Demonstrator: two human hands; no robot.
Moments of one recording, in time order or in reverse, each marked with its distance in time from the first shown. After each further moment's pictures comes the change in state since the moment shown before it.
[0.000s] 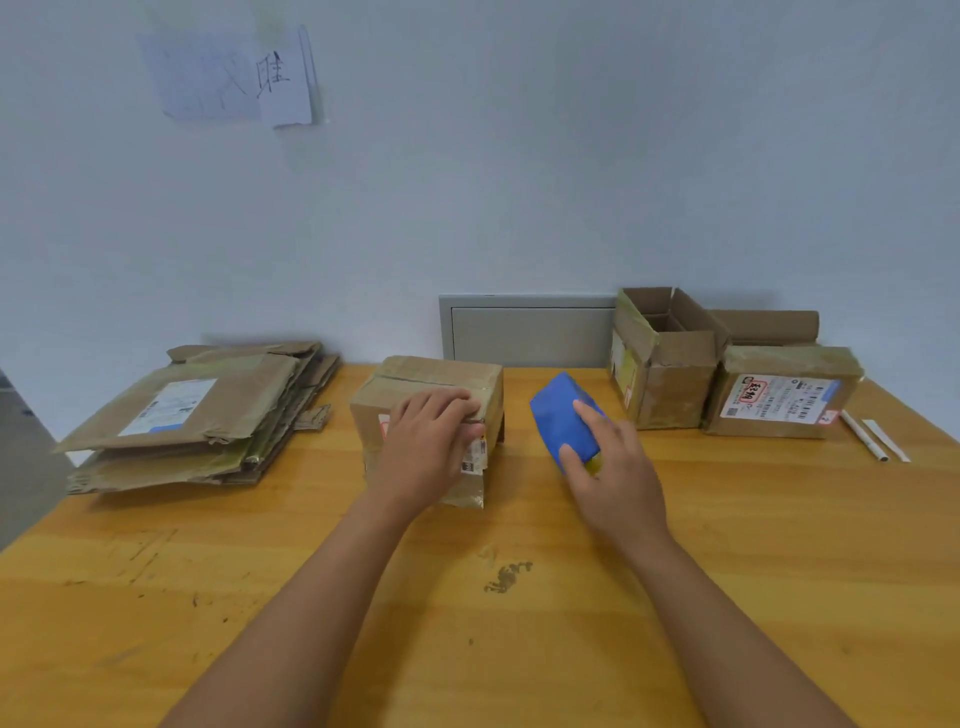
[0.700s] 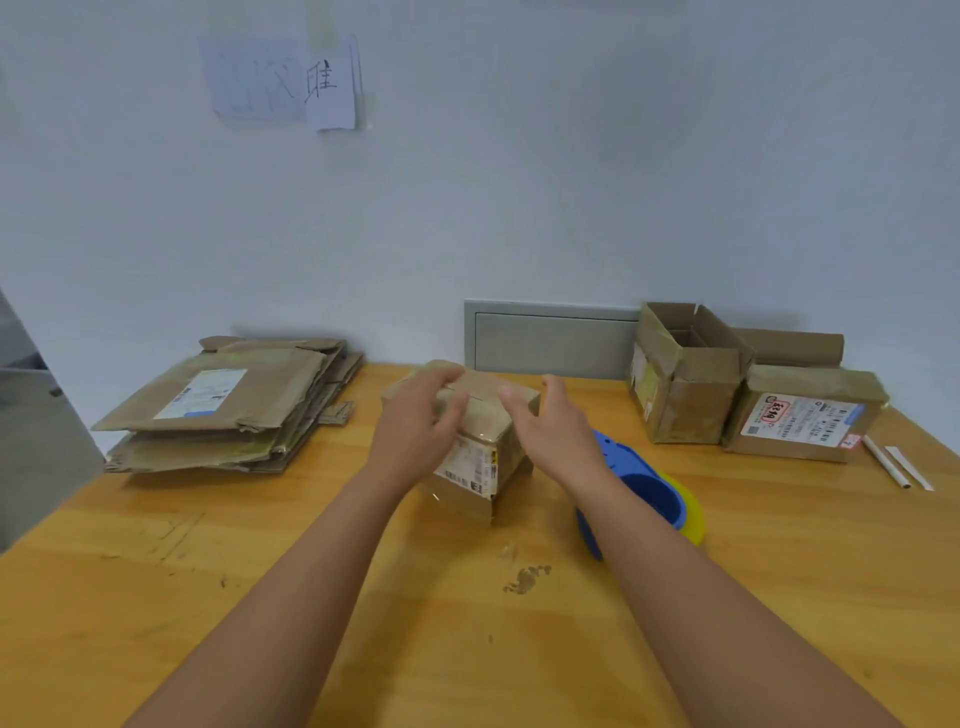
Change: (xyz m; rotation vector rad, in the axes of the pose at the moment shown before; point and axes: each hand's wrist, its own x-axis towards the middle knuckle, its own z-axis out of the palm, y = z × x) left_hand 0.010 -0.023 -0.029 -0.253 0.020 -0.286; right_hand 0.048 -0.087 0.027 0.081 -0.321 0.209
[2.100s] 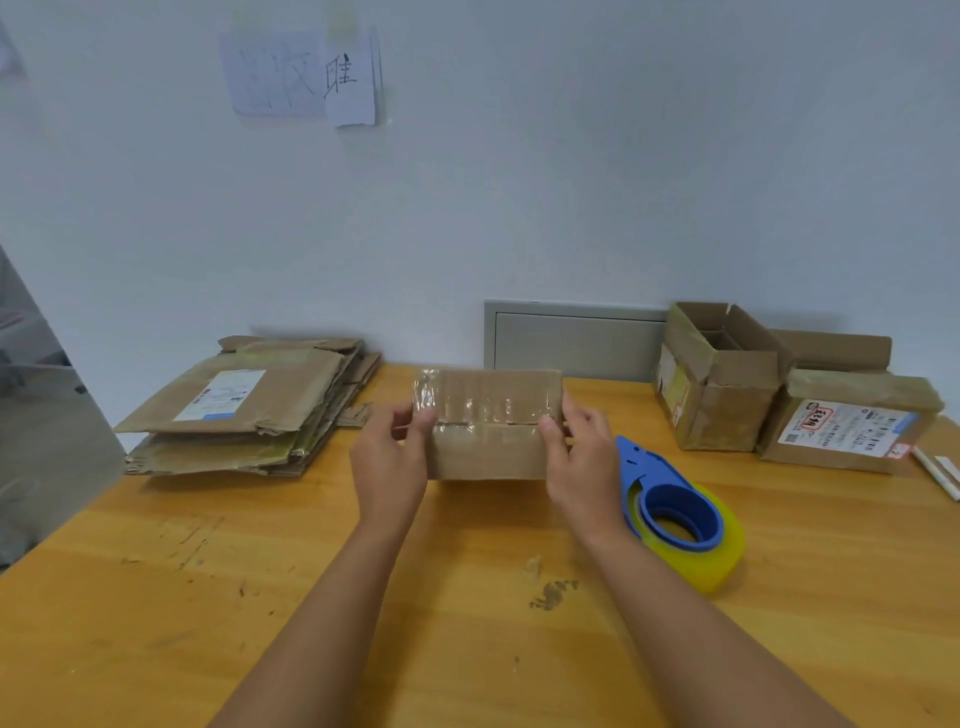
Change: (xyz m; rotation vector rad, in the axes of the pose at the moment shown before) left_hand -0.031 -0.022 -0.007 -0.262 0.345 -0.403; right_hand -0.011 0.025 0.035 0.207 0.339 -0.255
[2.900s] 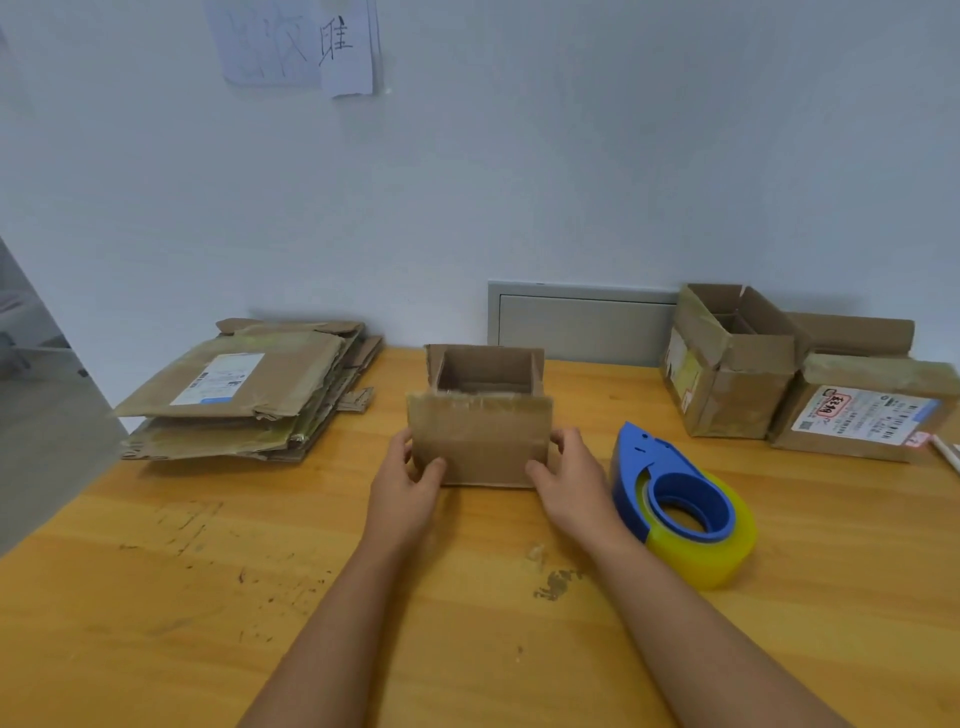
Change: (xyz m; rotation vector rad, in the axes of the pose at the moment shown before) left_hand -0.025 -0.053 0.006 0.018 -0.312 -0.241; right_hand -0.012 0.031 0.016 -0.031 -0.373 0.310
